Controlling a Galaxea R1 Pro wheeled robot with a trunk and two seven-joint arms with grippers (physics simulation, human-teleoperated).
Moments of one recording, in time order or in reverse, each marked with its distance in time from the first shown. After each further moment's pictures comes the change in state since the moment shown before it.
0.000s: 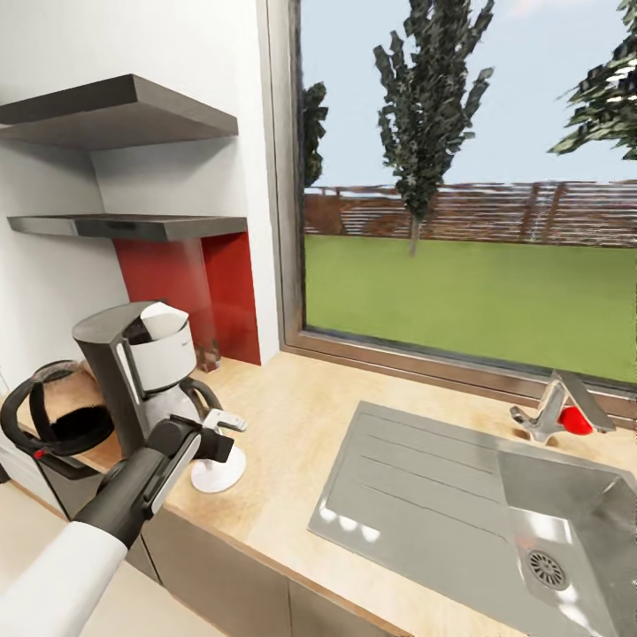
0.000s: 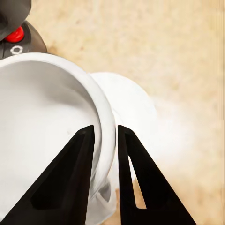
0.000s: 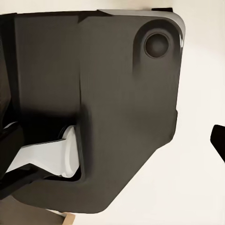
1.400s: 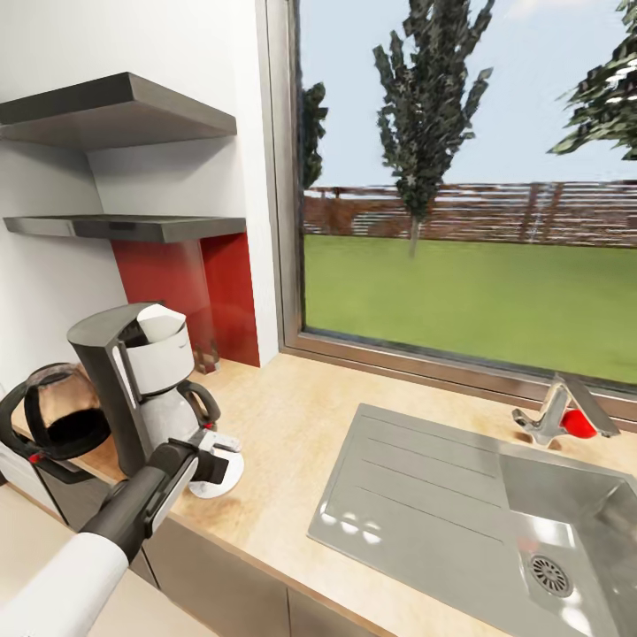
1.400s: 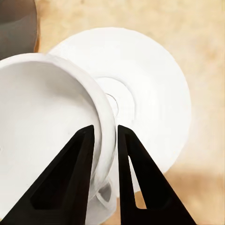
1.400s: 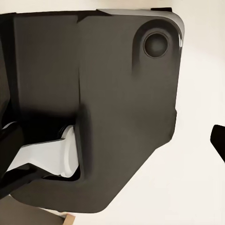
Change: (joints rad) left arm 0.025 -0.008 0.015 0.187 0.003 -0.148 0.013; right arm 0.000 -0.002 0.001 0.002 0.000 0.000 0.000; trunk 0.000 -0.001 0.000
